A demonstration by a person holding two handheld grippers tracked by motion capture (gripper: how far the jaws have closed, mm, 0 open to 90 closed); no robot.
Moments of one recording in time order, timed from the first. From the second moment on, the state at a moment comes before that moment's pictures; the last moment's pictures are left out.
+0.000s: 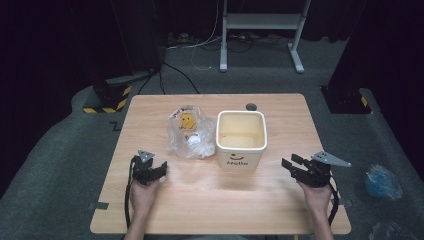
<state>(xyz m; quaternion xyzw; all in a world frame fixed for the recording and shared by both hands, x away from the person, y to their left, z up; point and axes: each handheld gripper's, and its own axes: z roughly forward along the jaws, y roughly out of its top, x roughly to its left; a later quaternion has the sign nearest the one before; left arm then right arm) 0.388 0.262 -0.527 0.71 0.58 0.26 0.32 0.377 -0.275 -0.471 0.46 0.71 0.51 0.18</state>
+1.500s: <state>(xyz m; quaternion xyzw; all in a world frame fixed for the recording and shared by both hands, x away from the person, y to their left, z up) 0.387 0.262 -0.527 0.71 0.58 0.26 0.32 0.399 -0.269 -0.503 0.49 0.72 0.45 0.17</state>
